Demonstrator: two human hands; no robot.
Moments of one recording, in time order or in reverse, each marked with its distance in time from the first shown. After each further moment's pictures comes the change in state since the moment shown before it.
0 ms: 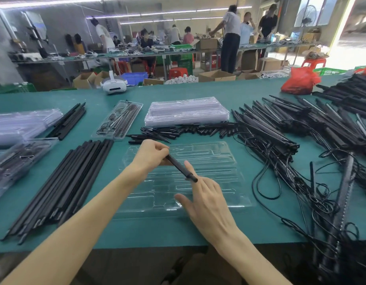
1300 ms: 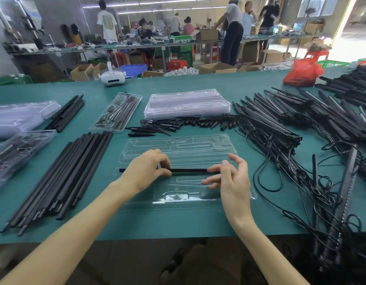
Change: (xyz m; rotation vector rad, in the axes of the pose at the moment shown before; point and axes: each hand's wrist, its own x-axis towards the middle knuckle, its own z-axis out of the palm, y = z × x) left_hand -0.015 -0.055 -0.012 0.709 -0.176 0.428; right_hand 0.008 0.022 -0.018 0.931 0.294 0.690
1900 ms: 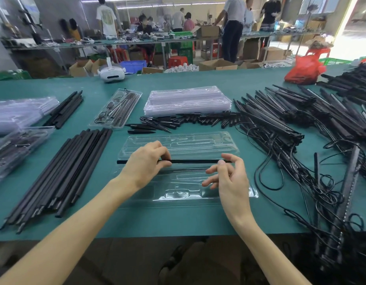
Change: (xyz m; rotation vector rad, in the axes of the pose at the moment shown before) left_hand 0.001 0.001 0.002 0.049 0.174 0.075; right_hand 0.000 0.002 0.000 -0.079 -0.038 -0.001
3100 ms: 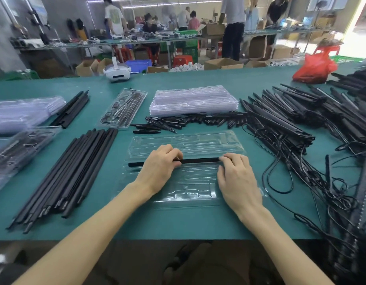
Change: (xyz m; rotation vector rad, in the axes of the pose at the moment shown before) left_hand 0.001 0.010 0.020 -0.027 0.050 0.055; right_hand 0.031 0.020 -0.008 -1.113 -0.097 -0.333
